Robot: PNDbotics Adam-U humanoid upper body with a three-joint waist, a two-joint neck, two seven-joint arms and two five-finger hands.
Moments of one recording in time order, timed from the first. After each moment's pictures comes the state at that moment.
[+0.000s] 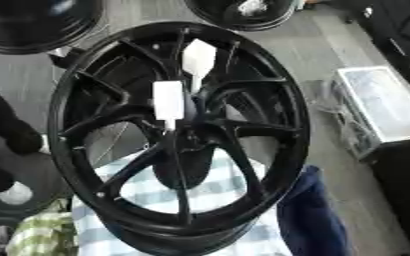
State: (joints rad) left arm -0.30 0.40 0.13 -1.76 0.18 0.13 0.33; right arm -1.30 -0.58 0.42 -0.98 0.22 -0.45 0.73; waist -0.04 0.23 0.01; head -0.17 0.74
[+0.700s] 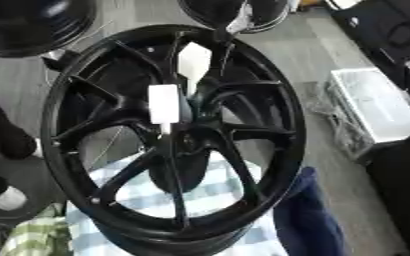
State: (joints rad) left arm -0.30 0.40 0.13 -1.75 0.18 0.14 0.32; right arm -1.28 -0.59 0.52 -1.05 0.20 -0.47 0.71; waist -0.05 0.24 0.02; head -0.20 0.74
